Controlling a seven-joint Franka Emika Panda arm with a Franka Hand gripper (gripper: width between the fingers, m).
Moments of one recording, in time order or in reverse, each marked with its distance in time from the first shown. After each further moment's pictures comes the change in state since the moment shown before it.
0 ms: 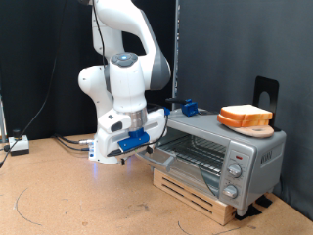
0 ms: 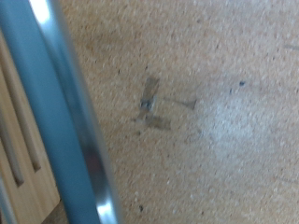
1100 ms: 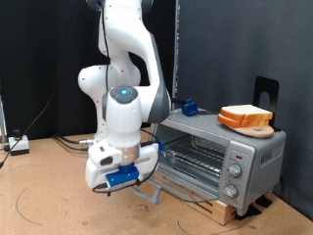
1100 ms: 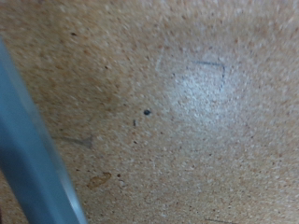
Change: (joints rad) arm -0.051 0.323 -0.011 0.141 0.031 0.056 -0.030
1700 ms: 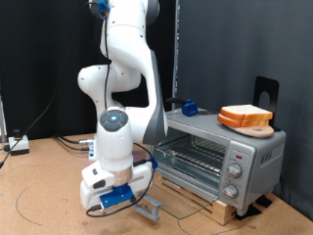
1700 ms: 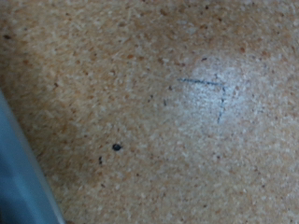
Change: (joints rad) arm -0.034 0.147 0.028 0.038 0.117 0.061 -0.118
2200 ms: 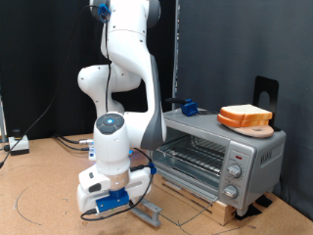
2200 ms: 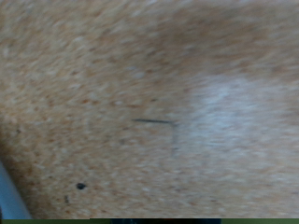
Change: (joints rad) arm -0.028 0.022 -0.003 0.025 0.055 0.041 -0.004
